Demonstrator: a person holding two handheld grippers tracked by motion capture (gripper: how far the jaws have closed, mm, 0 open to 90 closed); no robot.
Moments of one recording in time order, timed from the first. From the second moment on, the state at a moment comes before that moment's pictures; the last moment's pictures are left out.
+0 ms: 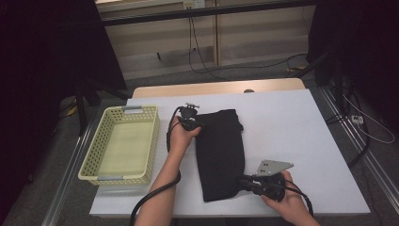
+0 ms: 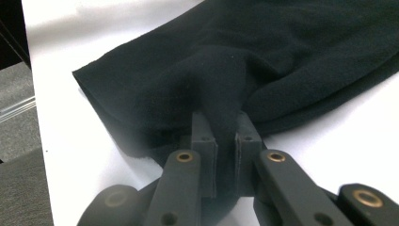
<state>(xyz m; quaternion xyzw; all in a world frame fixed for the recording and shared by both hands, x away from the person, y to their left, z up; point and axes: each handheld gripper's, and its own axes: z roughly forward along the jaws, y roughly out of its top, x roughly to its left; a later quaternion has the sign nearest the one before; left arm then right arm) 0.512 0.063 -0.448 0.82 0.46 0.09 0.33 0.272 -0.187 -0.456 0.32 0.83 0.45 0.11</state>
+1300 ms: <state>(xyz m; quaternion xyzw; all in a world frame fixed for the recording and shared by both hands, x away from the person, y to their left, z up) 0.526 0.107 -0.337 0.83 0.51 0.07 0.22 0.285 -0.130 -0.433 0.30 0.79 0.53 0.11</state>
